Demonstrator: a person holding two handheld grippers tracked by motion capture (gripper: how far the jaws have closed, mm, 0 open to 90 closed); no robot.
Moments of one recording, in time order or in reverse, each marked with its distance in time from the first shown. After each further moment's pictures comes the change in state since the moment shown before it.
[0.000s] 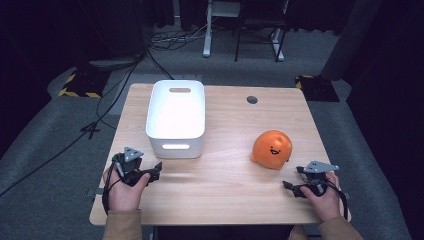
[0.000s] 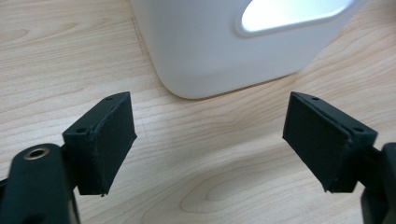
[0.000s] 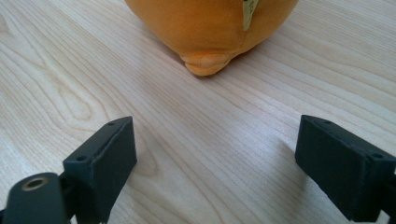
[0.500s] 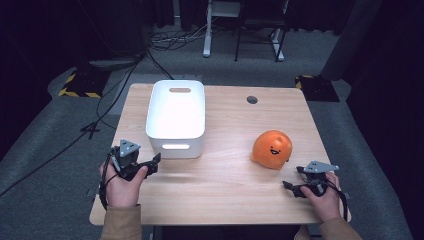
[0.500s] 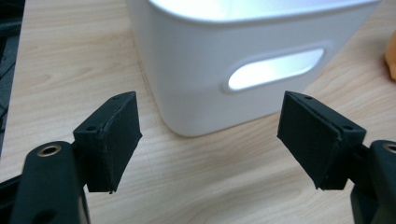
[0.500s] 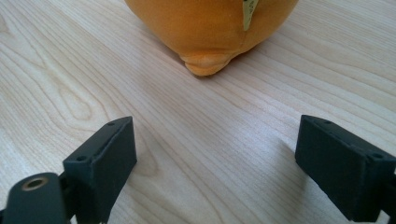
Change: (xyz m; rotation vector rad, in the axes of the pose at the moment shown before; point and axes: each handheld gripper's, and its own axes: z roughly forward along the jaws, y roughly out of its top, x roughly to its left) left arm -0.002 0.021 -0.016 -0.108 0.000 0.008; right arm 0.000 0.000 0.000 0.003 0.002 -0.003
